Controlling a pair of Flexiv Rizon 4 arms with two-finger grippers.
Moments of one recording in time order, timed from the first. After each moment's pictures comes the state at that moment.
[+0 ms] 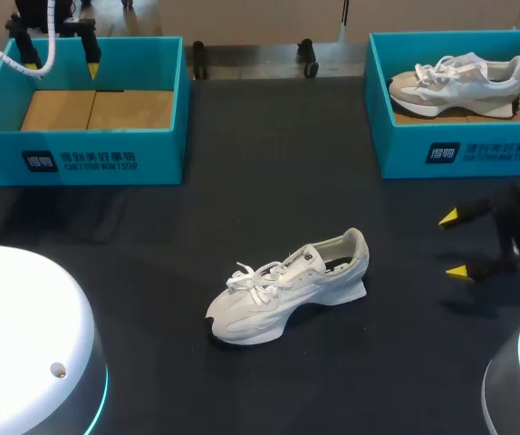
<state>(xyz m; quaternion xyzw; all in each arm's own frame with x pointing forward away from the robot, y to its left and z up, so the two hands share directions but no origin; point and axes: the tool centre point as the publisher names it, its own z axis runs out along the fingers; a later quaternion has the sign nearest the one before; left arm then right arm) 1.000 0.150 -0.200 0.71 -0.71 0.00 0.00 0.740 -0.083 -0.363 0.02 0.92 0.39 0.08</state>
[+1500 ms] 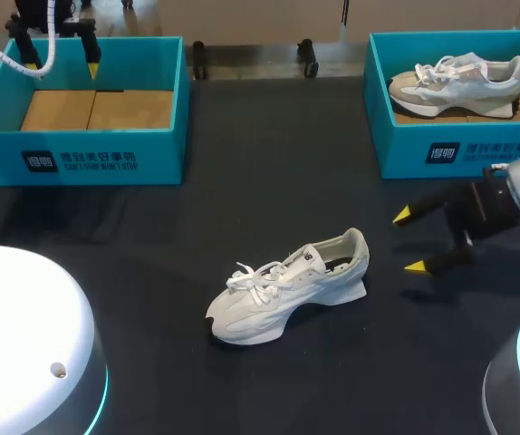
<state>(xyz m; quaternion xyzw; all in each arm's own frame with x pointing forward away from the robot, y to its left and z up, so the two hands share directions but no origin) 1.000 0.150 -0.200 0.71 -0.71 0.00 0.00 0.760 -0.015 -0.377 -0.05 0.91 0.41 0.04</state>
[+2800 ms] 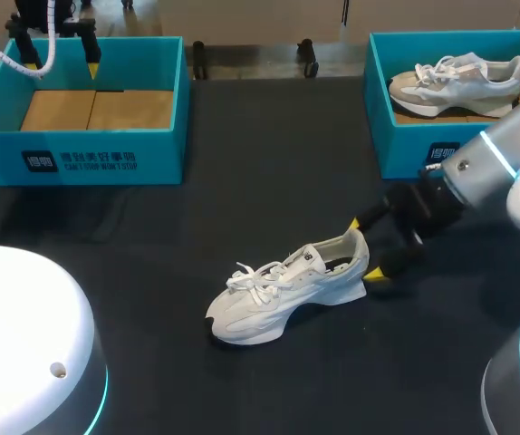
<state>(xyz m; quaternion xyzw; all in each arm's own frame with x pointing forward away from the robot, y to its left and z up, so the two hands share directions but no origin) 1.000 0.150 -0.200 0.71 -0.71 0.00 0.00 0.755 0.058 -0.401 -0.11 0.91 0.41 -0.04</state>
